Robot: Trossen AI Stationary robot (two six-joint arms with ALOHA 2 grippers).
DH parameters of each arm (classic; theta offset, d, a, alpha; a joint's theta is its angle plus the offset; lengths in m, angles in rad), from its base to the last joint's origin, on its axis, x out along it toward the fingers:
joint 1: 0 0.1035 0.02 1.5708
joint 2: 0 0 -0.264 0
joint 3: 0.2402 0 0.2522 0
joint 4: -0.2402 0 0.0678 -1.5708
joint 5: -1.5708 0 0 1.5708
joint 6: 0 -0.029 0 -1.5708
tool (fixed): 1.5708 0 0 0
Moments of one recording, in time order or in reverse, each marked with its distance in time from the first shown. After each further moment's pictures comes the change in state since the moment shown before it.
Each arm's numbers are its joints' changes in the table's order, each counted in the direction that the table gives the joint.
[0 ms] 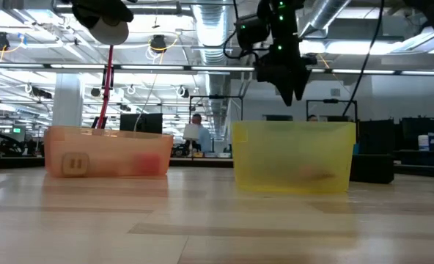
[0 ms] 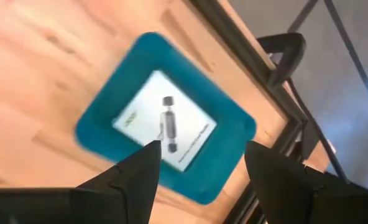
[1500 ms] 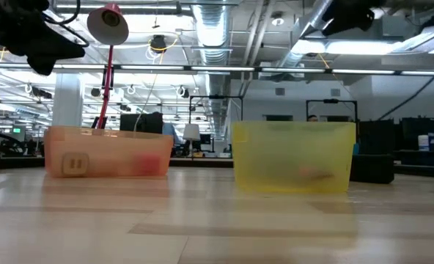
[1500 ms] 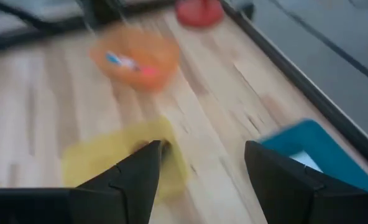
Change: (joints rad) left arm -0.141 0.831 -0.512 -0.022 0.215 0.030; right arm 0.514 0.995 -0.781 0.712 0.070 0.108
